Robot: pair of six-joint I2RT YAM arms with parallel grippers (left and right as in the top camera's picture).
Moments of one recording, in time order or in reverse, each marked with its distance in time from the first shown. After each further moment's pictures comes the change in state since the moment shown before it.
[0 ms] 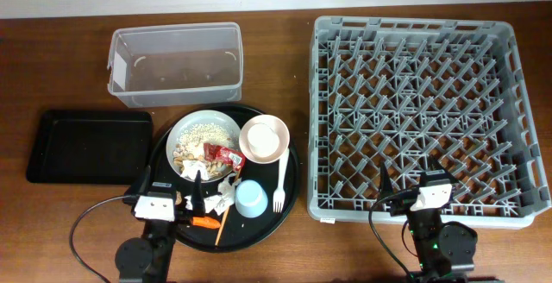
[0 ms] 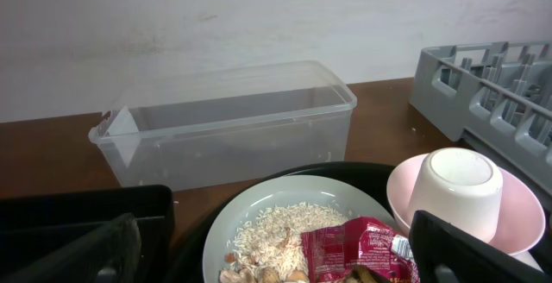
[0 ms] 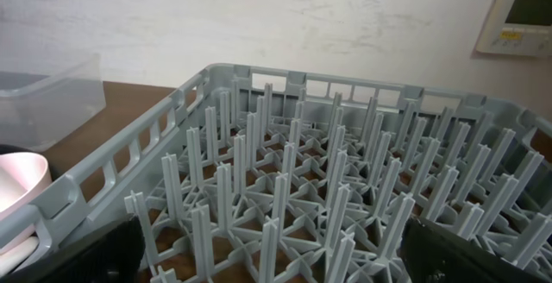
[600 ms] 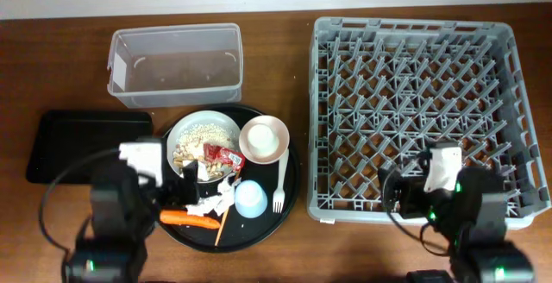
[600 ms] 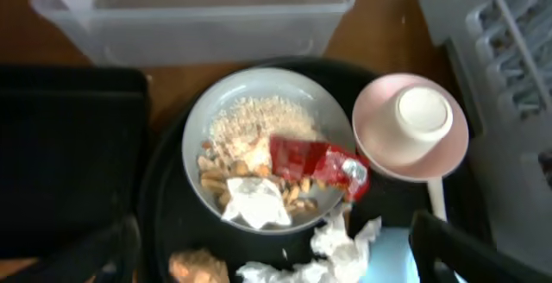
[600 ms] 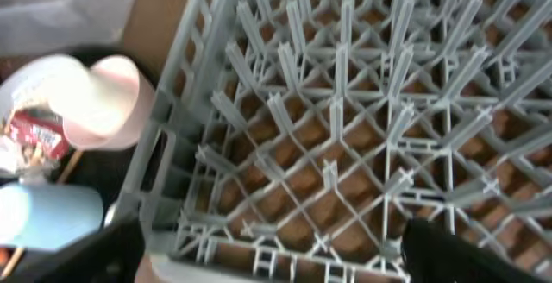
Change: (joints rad) left arm 0.000 0.707 0.739 -0.651 0.035 -0.111; right arm 0.000 0.635 0.758 -0.799 -0.133 0.169
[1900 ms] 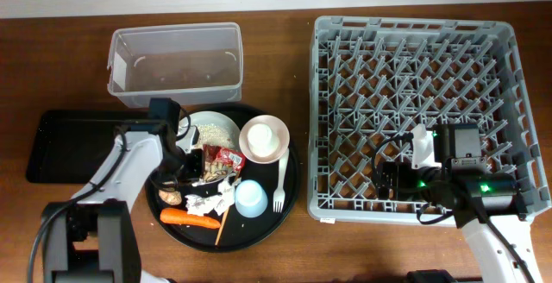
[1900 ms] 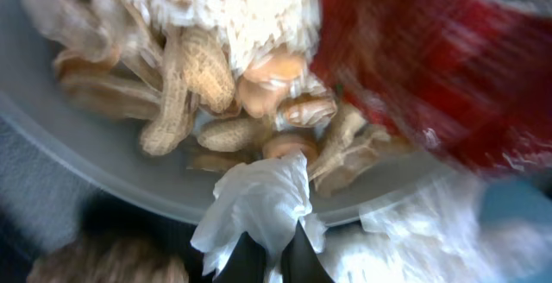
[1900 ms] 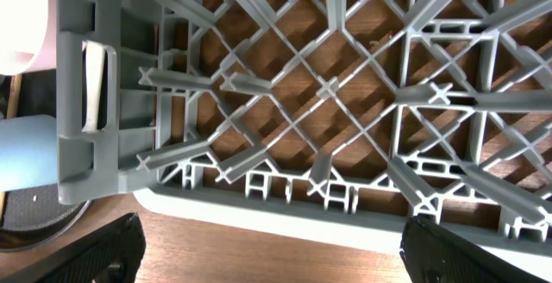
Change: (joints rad) left arm -0.001 0.956 0.246 -0.164 0.063 -0.014; right arm 0.000 0.378 0.143 -0.204 -0.005 0.000
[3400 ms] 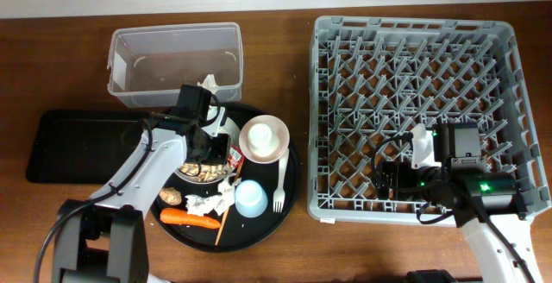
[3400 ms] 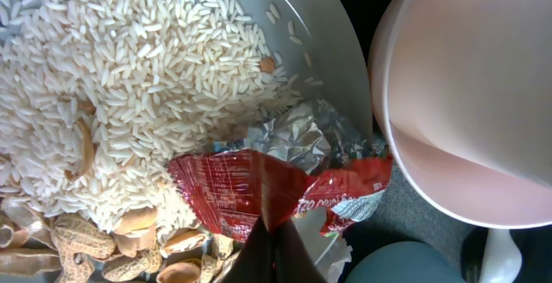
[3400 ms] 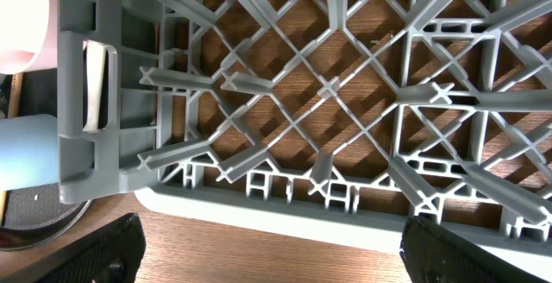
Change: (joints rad) left arm -0.176 -0.004 0.057 0.171 -0.015 -0.004; right arm 0.000 0.003 0.003 -0.005 -0.003 0.000
